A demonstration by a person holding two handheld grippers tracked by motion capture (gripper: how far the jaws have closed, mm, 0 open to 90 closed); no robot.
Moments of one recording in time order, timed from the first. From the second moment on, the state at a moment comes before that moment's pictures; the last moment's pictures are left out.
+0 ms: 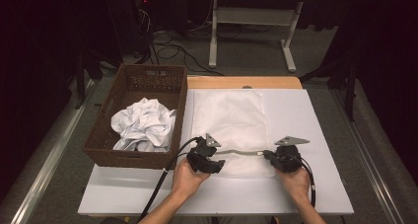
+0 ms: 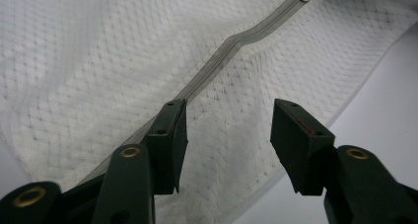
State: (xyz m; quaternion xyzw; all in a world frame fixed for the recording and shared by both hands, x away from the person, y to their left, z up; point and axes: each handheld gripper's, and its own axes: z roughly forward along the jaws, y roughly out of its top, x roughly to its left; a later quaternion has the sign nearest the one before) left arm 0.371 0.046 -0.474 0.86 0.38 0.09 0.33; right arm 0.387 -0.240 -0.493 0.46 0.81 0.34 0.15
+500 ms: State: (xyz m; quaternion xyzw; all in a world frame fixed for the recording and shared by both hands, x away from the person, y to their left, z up) left arm 0.389 0.015 -0.468 0.85 0.37 0.07 0.36; right arm 0.389 -0.260 -0.487 0.49 0.78 0.37 0.17
